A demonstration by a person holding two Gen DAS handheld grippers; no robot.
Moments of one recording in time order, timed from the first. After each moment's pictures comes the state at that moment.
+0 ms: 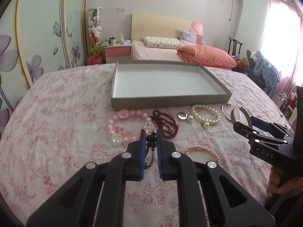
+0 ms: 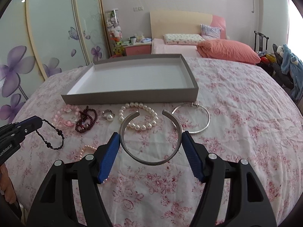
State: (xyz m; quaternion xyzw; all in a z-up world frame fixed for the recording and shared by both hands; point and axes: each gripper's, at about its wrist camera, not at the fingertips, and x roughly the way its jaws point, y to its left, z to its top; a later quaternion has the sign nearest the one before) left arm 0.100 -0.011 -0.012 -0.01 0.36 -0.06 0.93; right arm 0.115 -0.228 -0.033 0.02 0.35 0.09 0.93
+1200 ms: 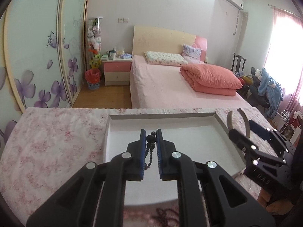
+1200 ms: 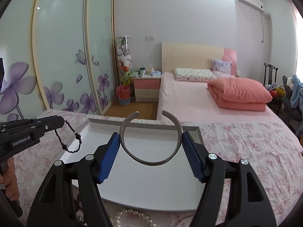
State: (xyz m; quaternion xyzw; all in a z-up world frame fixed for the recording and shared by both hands) left arm 0.285 -0.013 0.037 -0.04 0.32 -0.06 0.94; right arm 0.264 -0.210 0.011 0.00 0.26 0.12 0.96
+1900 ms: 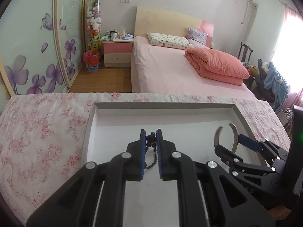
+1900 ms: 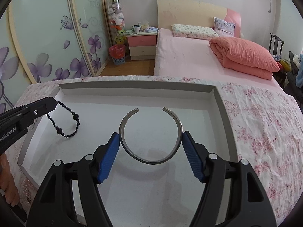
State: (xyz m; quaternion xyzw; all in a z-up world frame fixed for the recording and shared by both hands) left arm 0.356 -0.014 -0.025 -0.05 0.39 -0.05 0.92; right arm 0.323 -0.197 -0.045 0.00 0.41 0.10 0.91
